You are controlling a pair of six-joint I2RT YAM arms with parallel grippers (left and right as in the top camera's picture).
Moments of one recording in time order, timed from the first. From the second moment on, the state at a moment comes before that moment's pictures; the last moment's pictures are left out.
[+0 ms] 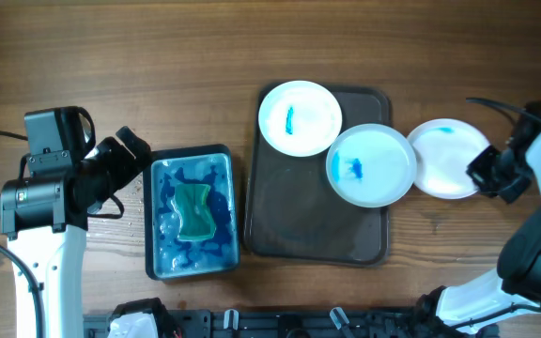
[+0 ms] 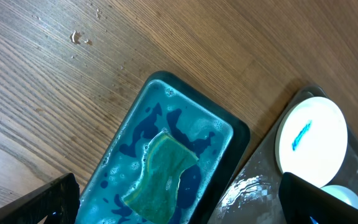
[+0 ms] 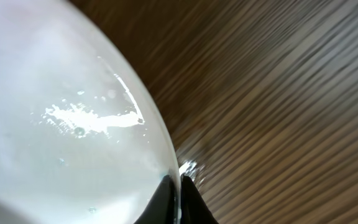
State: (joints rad) left arm 0.15 1.12 1.16 -1.11 0.09 -0.57; right arm -0.47 1.78 1.11 -0.91 0.04 0.36
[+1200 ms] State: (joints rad) left arm 0.15 1.12 1.16 -1.11 0.09 -0.57; right arm -0.10 1.67 0.93 -0.63 -0.22 0.19
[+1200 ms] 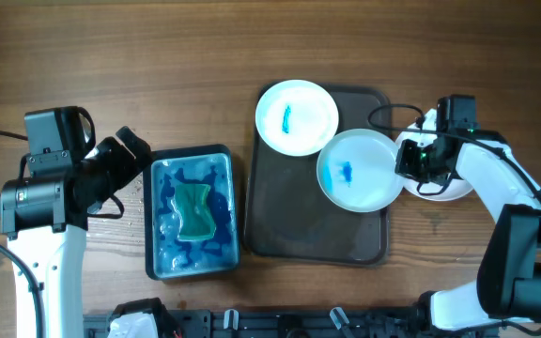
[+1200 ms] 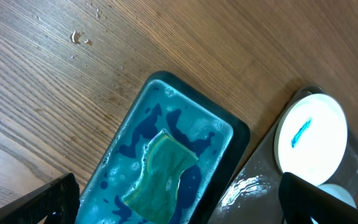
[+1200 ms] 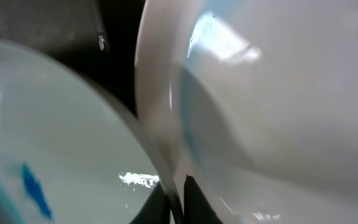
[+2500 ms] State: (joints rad) left arm -0.15 1.48 0.99 -0.99 0.07 -0.58; right arm 0.28 1.42 0.70 -0.64 -0.11 0.48
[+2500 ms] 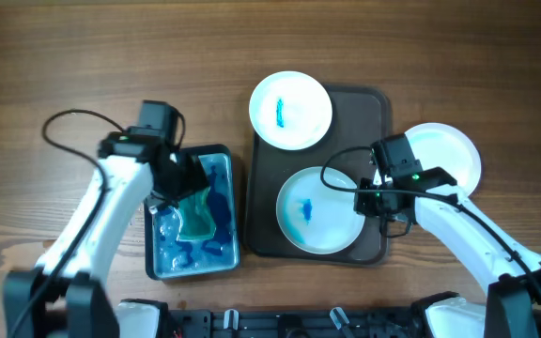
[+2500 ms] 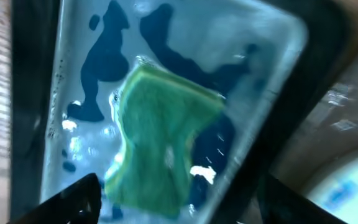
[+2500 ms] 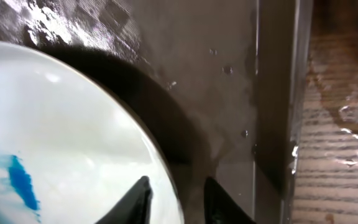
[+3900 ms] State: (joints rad) left arm -0.22 1.71 1.07 -1.22 0.14 -0.57; right arm 0.28 1.41 0.72 -0.72 -0.10 0.47
